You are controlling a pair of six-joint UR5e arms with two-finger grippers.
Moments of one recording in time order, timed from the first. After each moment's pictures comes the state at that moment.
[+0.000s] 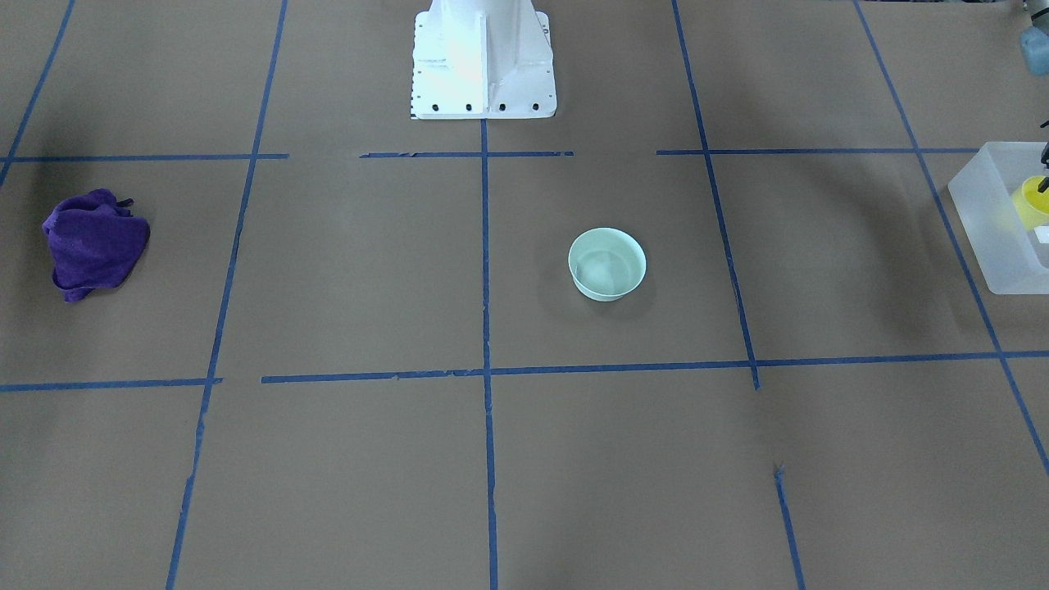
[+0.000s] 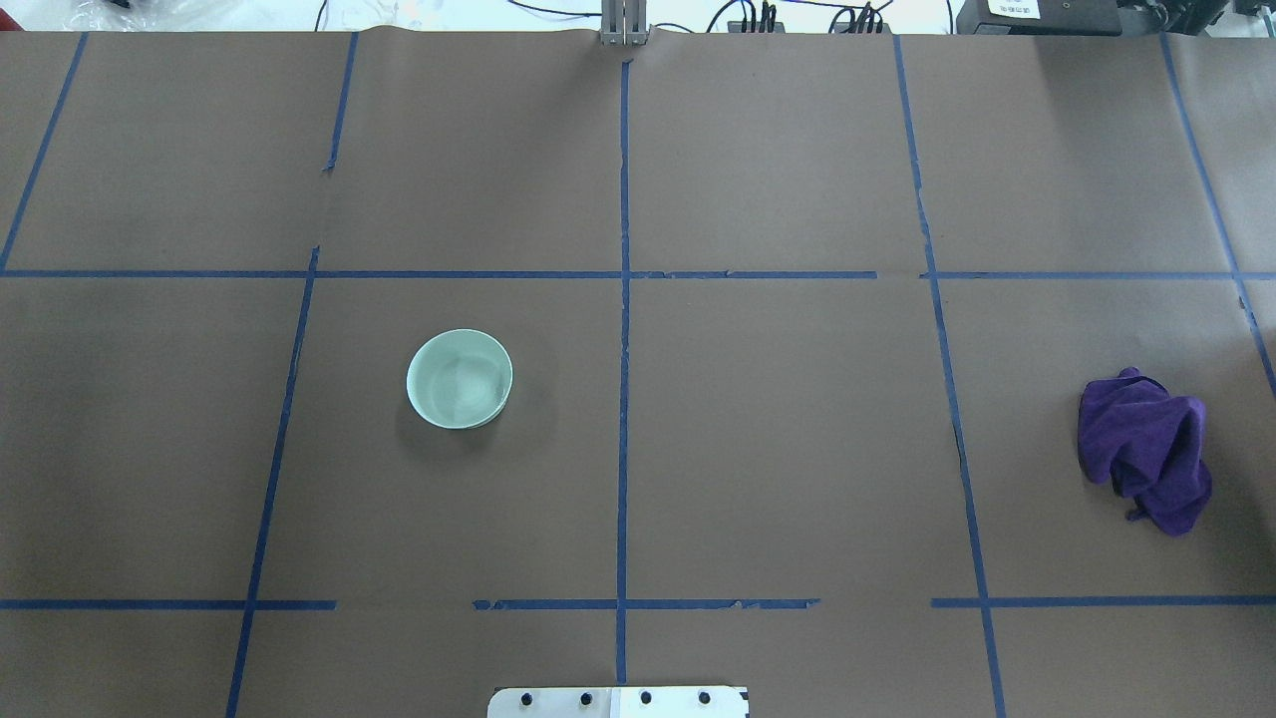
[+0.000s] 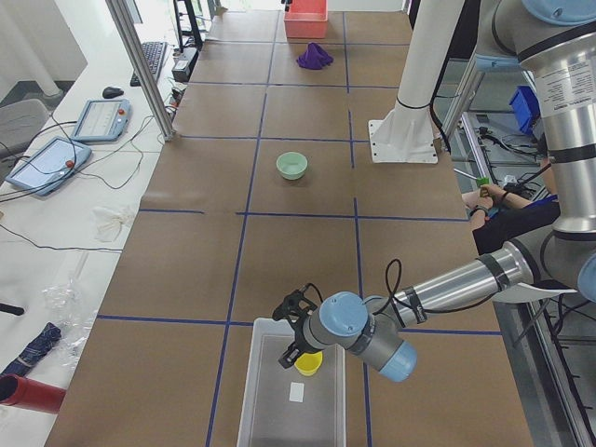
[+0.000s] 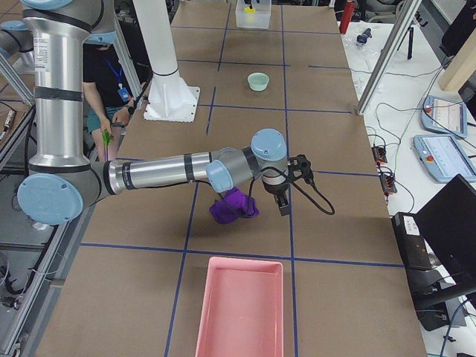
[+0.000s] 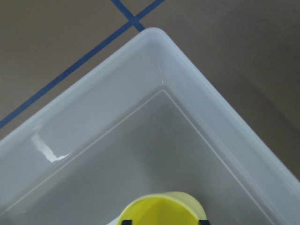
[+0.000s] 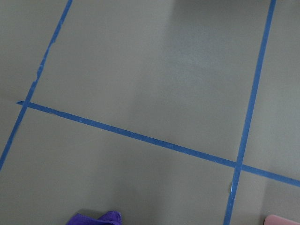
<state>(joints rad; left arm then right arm) -1.48 -1.29 -1.41 -2.58 -2.31 0.23 1.43 -1.63 1.79 -1.24 2.36 0.14</state>
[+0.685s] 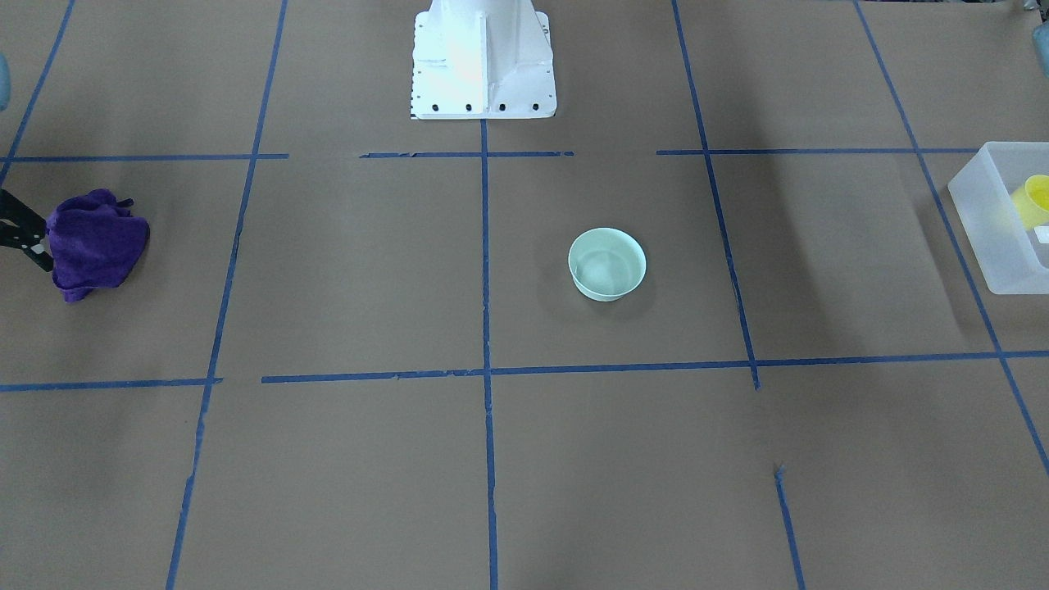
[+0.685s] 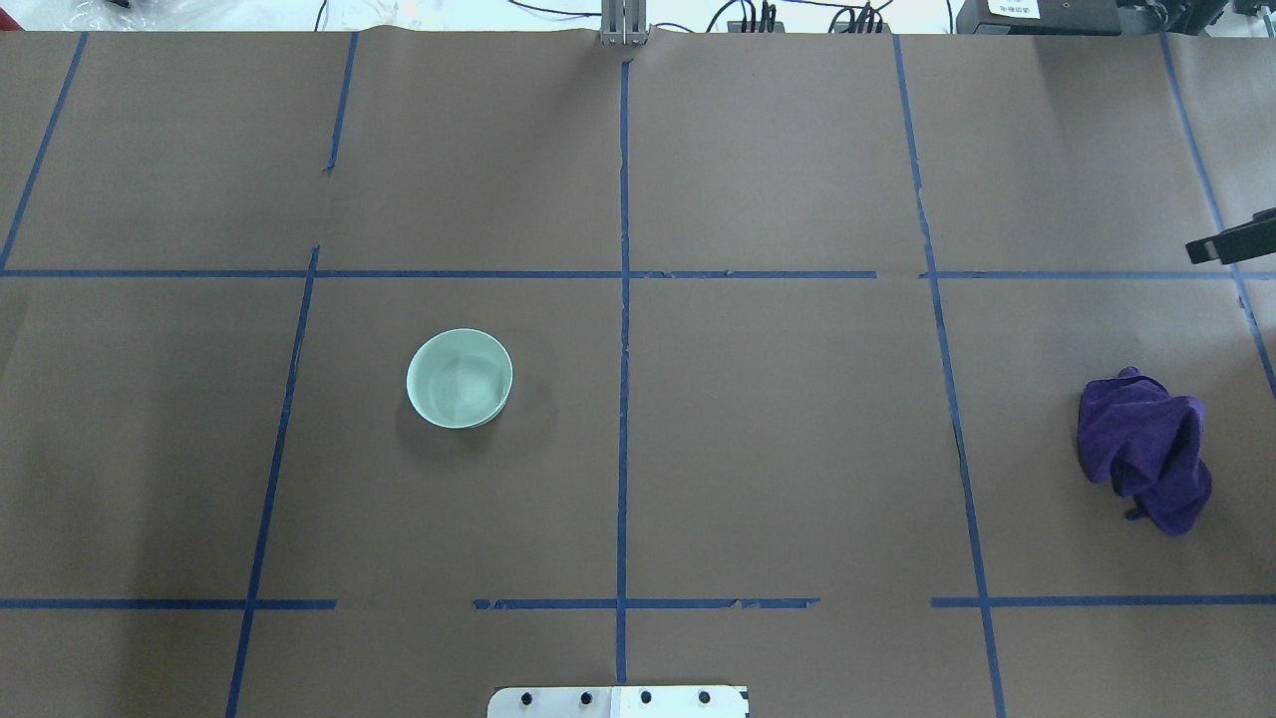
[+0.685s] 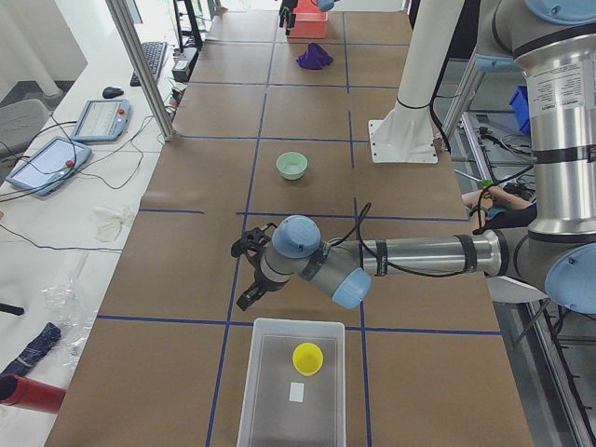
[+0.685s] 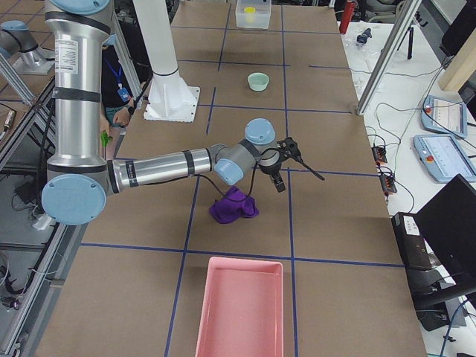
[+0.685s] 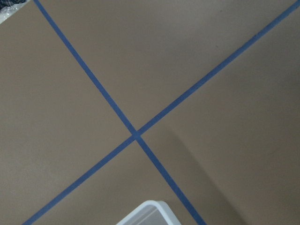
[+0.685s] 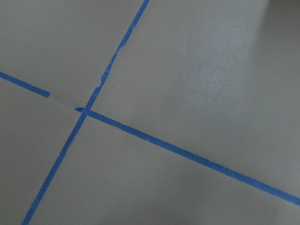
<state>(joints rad) -1.49 -1.40 -1.67 -2.23 -2.30 0.23 1.12 -1.65 1.80 -0.98 2.18 0.40</state>
